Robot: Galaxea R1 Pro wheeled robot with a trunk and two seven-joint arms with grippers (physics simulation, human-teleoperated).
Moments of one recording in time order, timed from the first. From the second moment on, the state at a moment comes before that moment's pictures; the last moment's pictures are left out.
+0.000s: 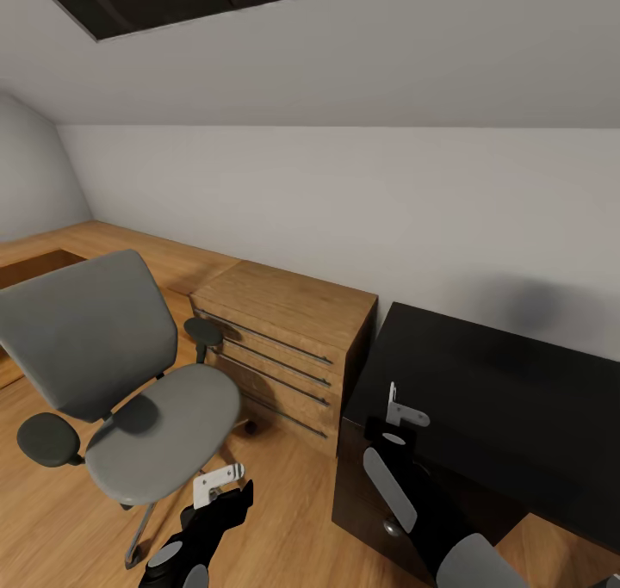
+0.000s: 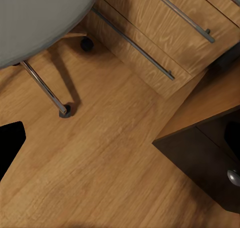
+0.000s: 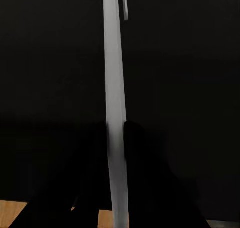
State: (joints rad) left arm 0.01 -0.10 -0.18 -1.54 0.36 0.49 0.39; right arm -0.54 0.07 0.40 -0.95 -0.59 0.27 -0.78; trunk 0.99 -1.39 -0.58
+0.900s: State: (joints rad) left arm 0.01 -0.10 -0.18 -1.49 0.36 0.48 0.40; right arm -0.53 0.03 0.40 -1.11 -0.60 0.28 -0.79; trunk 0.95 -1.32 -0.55
